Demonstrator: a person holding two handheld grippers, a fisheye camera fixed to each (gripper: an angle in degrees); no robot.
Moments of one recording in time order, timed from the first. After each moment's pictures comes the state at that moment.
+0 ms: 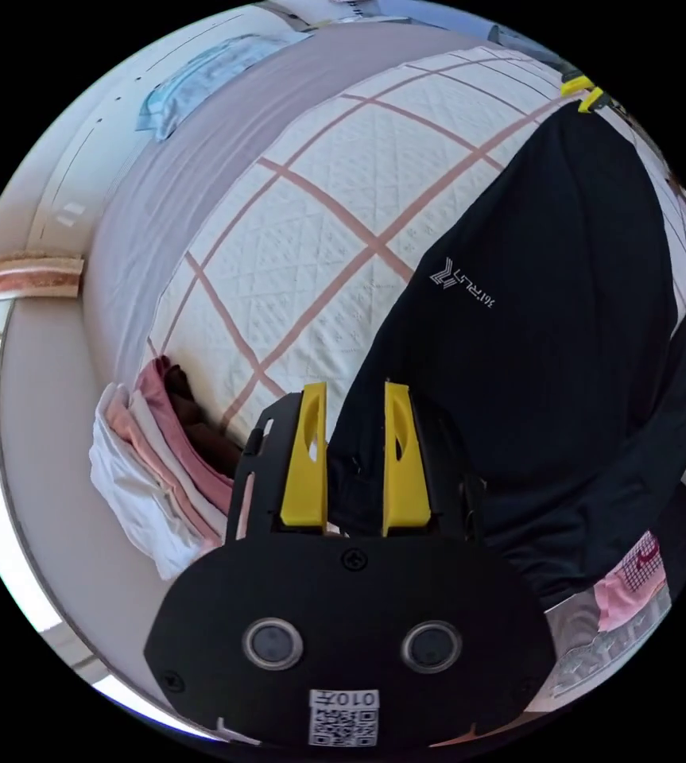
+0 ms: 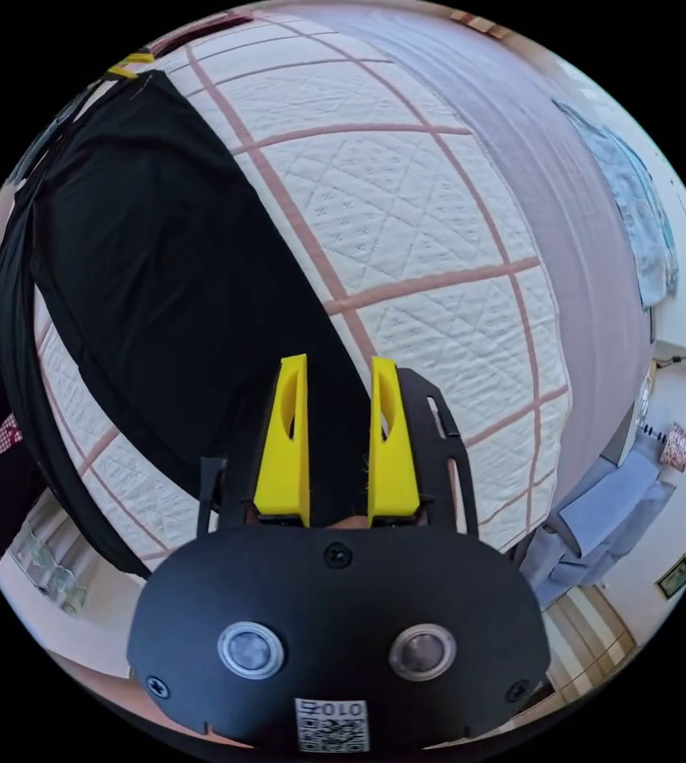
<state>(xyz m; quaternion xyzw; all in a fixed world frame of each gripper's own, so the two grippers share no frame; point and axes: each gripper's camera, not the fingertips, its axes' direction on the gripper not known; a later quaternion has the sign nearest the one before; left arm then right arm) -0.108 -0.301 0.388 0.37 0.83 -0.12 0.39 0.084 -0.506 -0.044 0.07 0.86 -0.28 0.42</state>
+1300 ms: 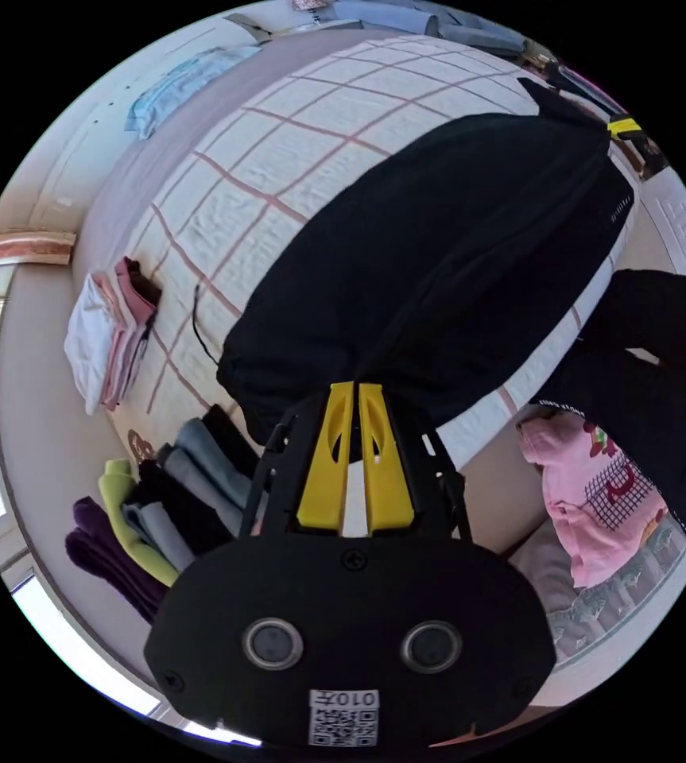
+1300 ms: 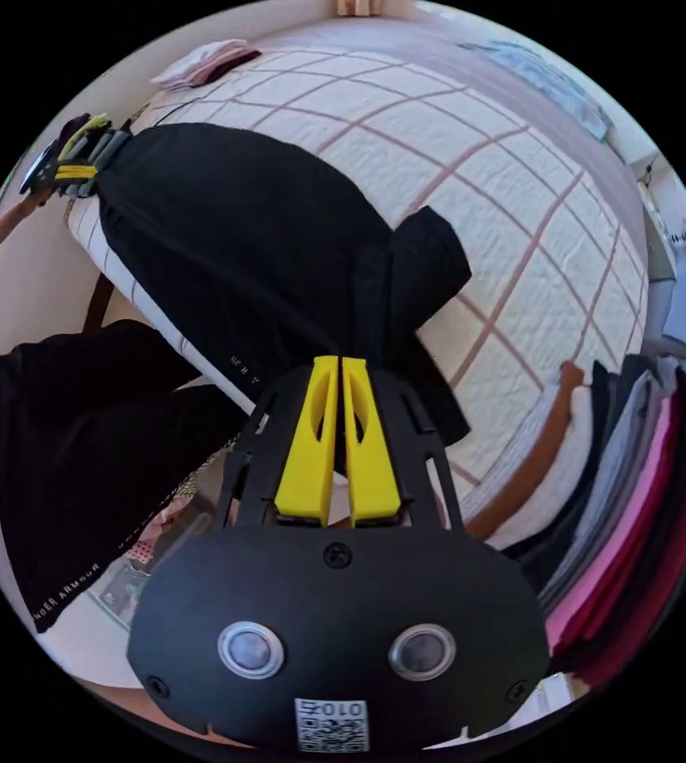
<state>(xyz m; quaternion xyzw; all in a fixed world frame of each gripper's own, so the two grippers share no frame) -0.079 0.086 0.301 0.37 0.86 -0.08 0.35 0.386 -0.286 0.115 0.23 0.73 -0.20 0.61</state>
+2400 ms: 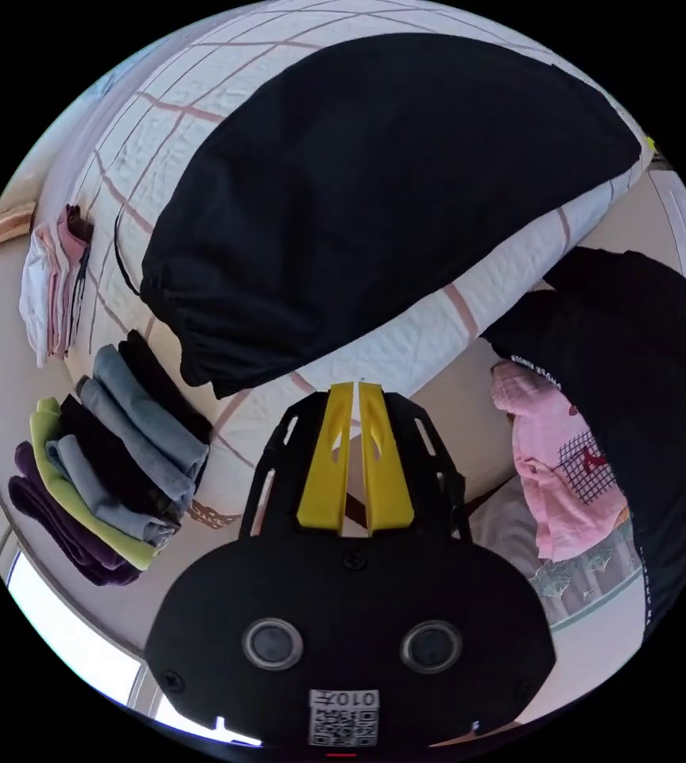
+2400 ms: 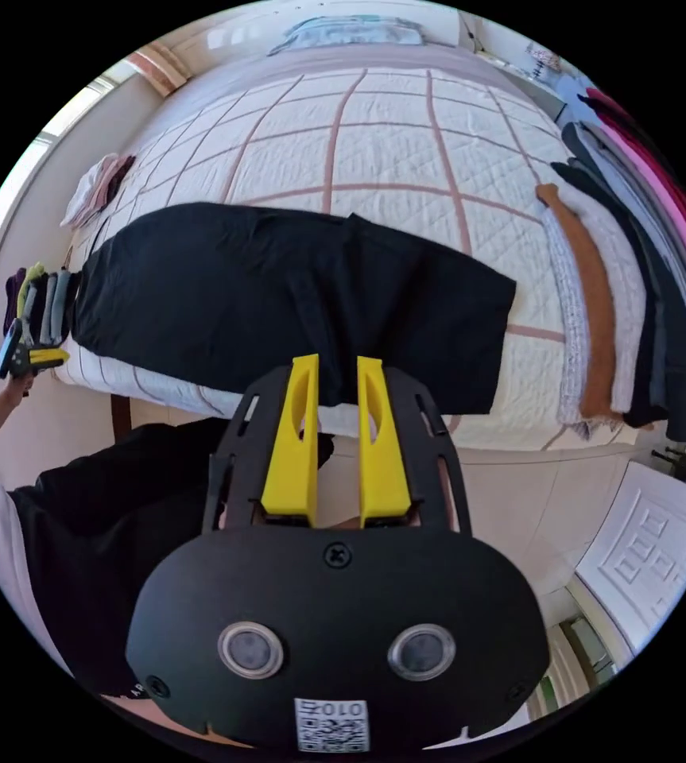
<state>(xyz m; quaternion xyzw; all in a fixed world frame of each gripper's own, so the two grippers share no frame) -0.121 0.165 0.247 0.32 0.88 0.01 0.34 0.586 -0.264 0.097 0.47 0.58 -0.16 0.65</state>
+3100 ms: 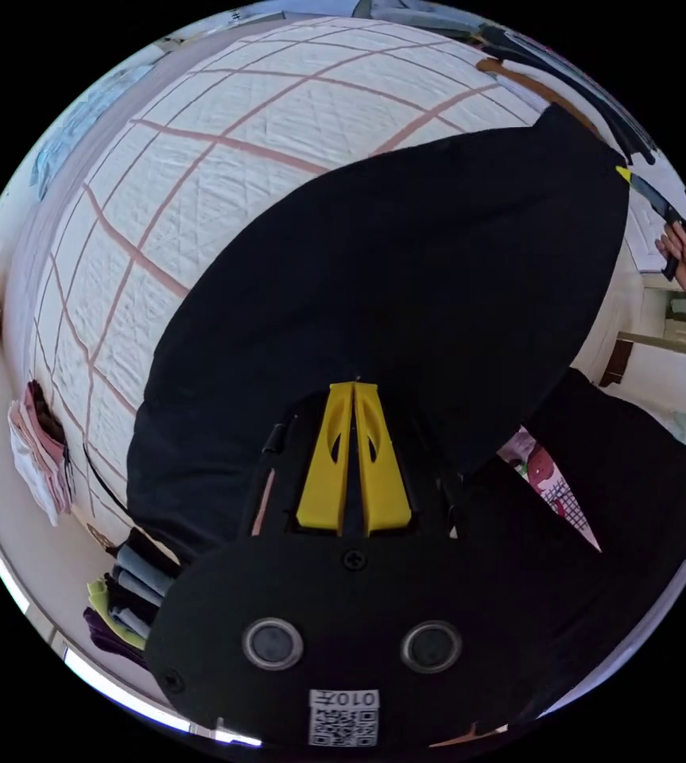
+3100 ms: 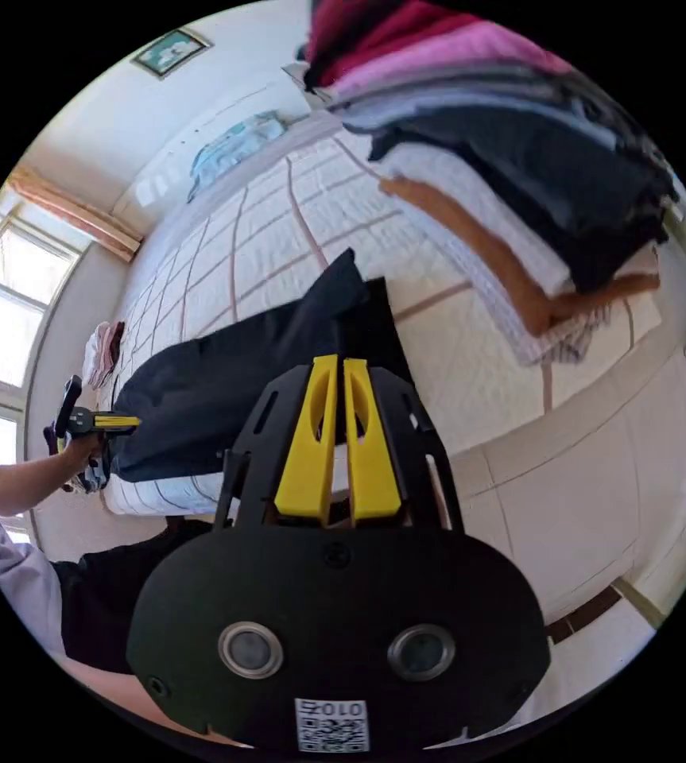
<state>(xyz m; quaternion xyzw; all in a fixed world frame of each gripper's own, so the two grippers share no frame) -0.375 0.069 0.200 0.41 0.87 -0.01 0.29 0.781 -0.210 0.002 0.61 0.37 -0.14 0.68</state>
